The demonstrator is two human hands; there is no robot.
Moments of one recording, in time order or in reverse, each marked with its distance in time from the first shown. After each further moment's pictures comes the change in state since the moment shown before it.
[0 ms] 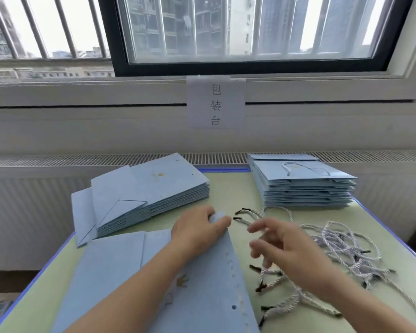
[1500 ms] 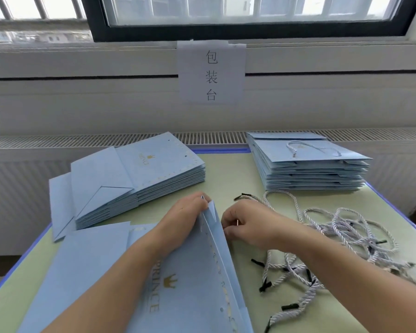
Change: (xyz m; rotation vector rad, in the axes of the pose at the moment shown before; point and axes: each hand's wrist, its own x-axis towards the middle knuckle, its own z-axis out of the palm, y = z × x) left_hand 0.010 -0.025 0.002 -0.706 -0.199 0.049; right_hand 0.081 0.006 0.027 -0.498 -0.367 -0.042
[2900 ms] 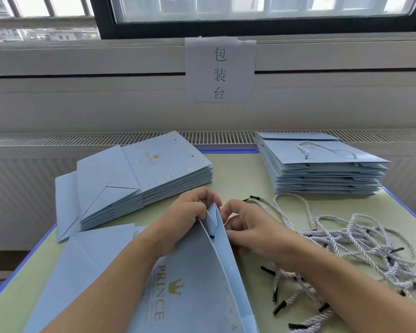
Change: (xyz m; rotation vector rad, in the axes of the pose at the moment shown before) left_hand 0.002 0.006 -0.011 -0.180 -0.147 -0.039; right_hand 0.000 0.002 0.022 0.774 -0.001 -0.096
